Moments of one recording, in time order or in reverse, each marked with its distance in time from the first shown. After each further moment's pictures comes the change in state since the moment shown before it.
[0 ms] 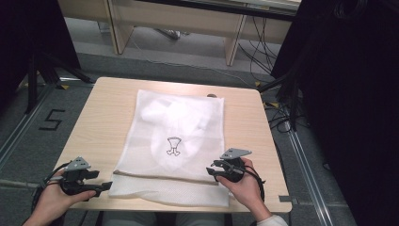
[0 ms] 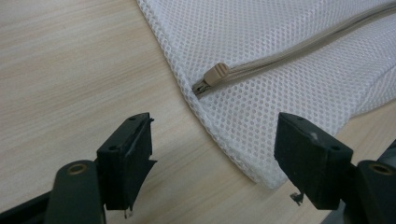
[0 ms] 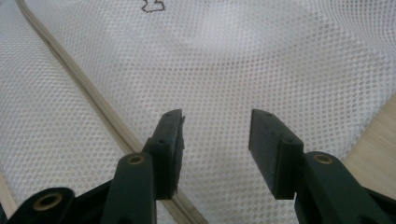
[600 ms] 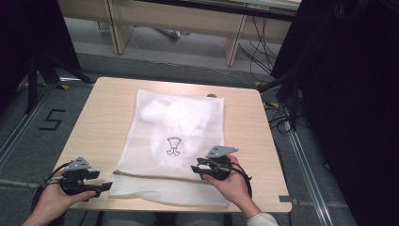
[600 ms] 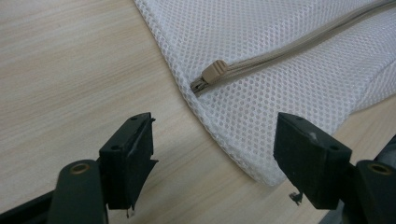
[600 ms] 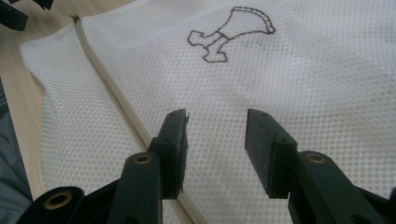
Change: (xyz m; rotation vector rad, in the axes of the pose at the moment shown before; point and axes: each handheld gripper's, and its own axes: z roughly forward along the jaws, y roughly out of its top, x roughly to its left) left arm 0.000 0.000 0.001 0.009 -0.001 0.016; right arm 0.028 0.027 0.020 -0.041 0.122 -0.076
